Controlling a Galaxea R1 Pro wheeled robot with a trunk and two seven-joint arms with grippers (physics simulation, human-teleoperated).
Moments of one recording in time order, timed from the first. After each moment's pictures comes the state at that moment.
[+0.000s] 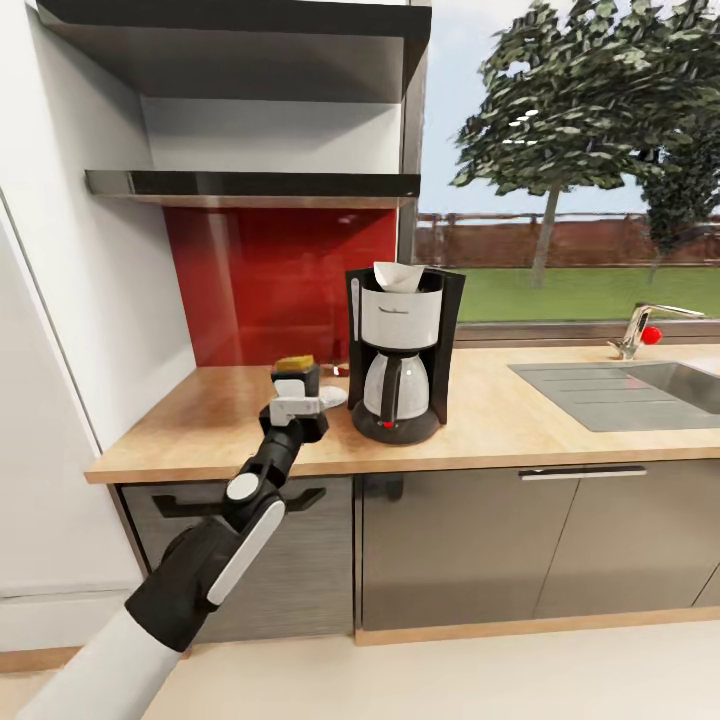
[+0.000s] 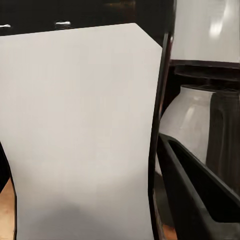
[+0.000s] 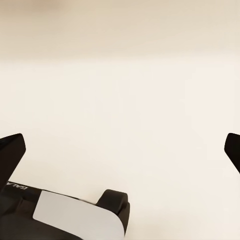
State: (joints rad) left arm -0.66 0.06 -0.53 -1.38 0.39 0.13 0.36; right arm -0.27 -0.29 -1.25 -0.23 1.12 -0.16 0.81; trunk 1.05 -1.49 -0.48
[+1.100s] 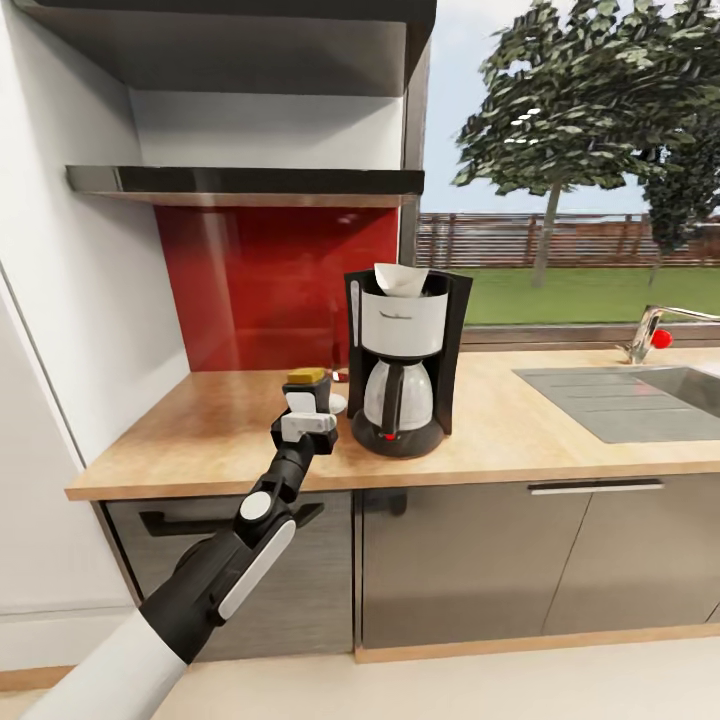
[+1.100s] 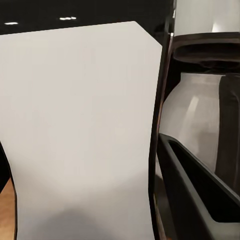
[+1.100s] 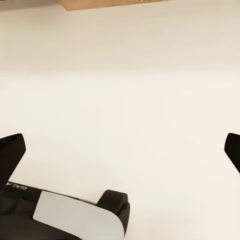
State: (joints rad) left arm -0.66 0.06 -0.61 -1.27 0.39 -0.02 0.36; right arm -0.27 -0.29 -1.25 -0.23 1.12 -0.16 0.81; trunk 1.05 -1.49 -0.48
